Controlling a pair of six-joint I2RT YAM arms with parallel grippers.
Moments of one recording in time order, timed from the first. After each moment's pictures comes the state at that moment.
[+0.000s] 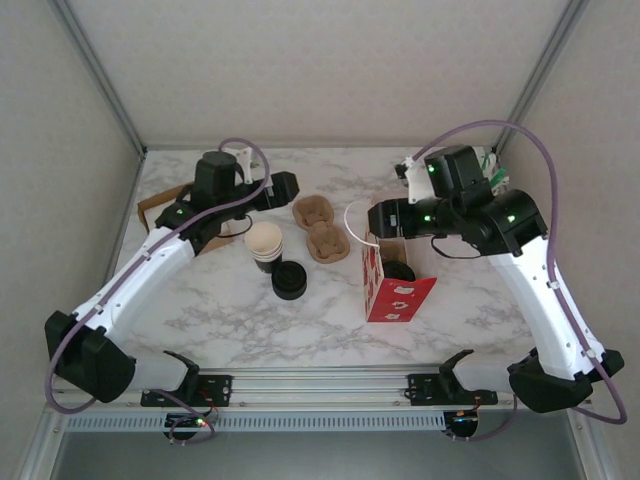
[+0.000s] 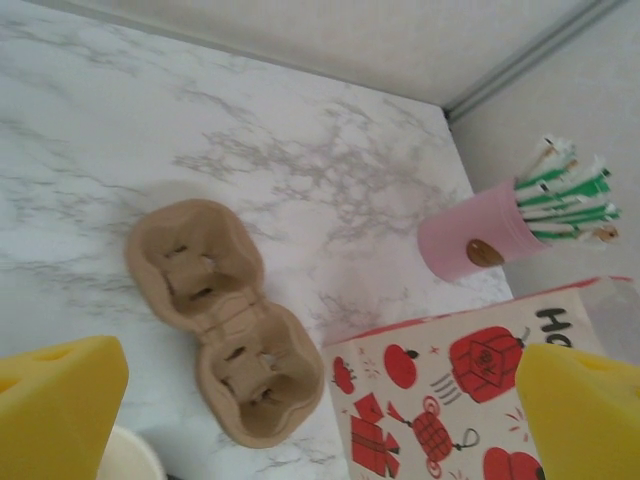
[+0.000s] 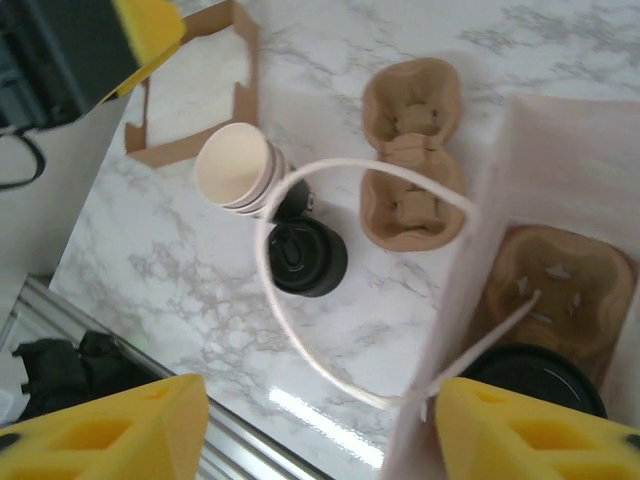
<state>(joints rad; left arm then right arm) -0.38 1.32 1.24 -0.40 0.21 -0.58 0.61 1.28 1.78 -1.29 -0.22 0.34</state>
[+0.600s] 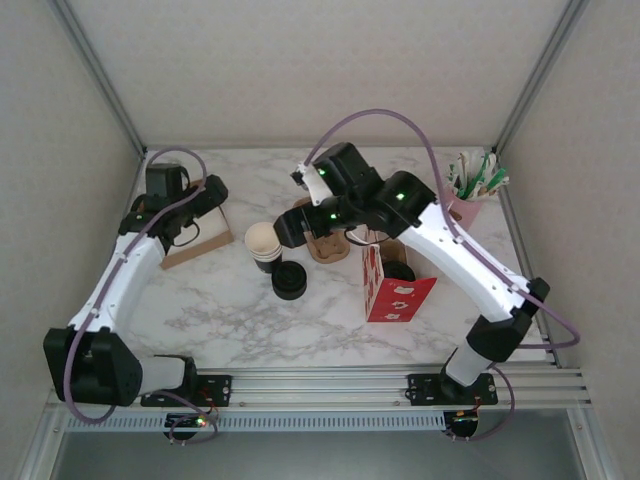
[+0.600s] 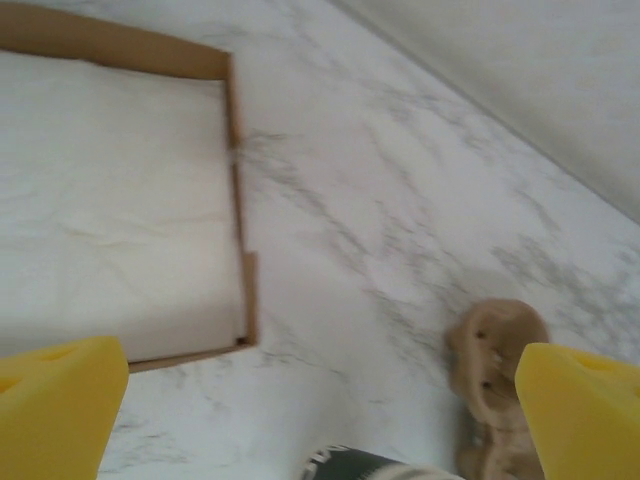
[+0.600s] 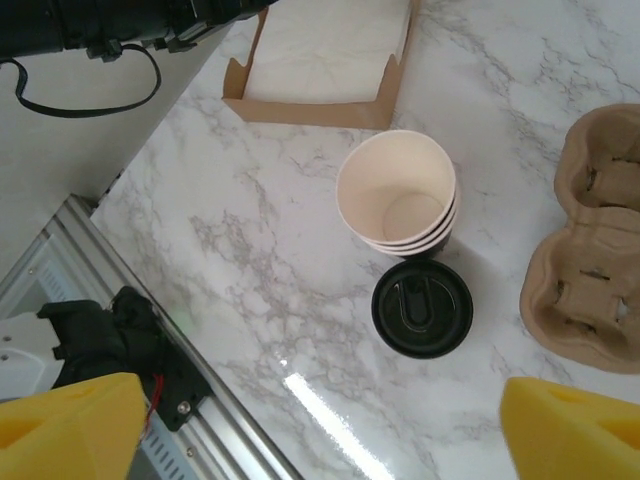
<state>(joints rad) -0.01 1.31 1.11 -0.51 0.02 -0.60 0.93 1.65 1.96 -1.11 -0.16 0.33</state>
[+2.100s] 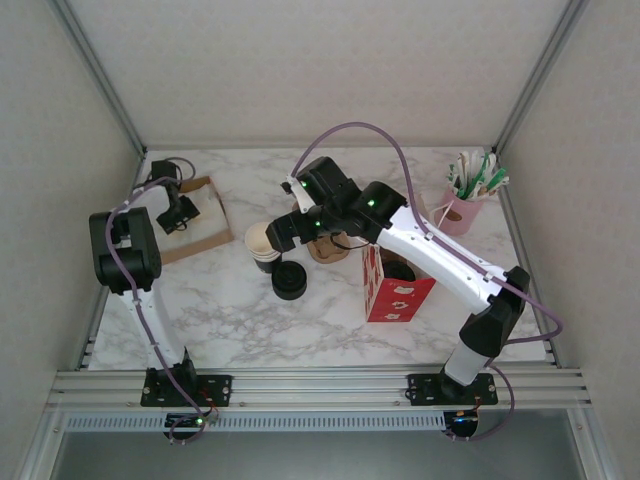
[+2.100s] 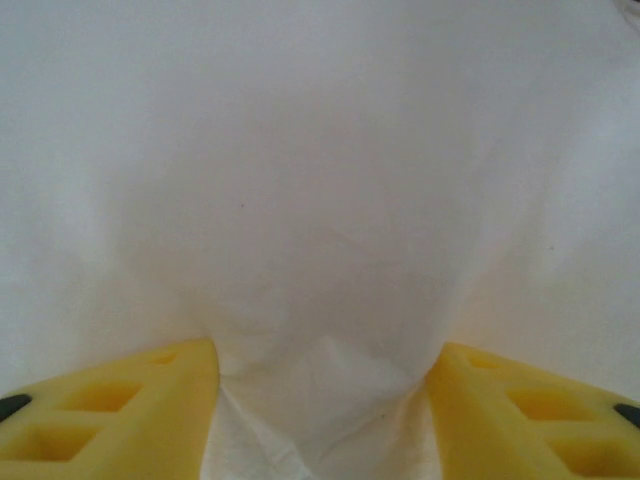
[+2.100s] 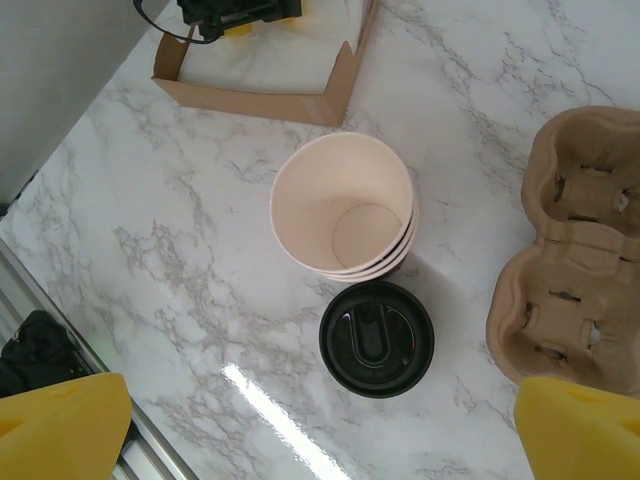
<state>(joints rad) 0.21 2.08 1.46 -0.57 -0.06 -0.51 0.93 1.68 1.81 -0.96 -0.08 0.30</state>
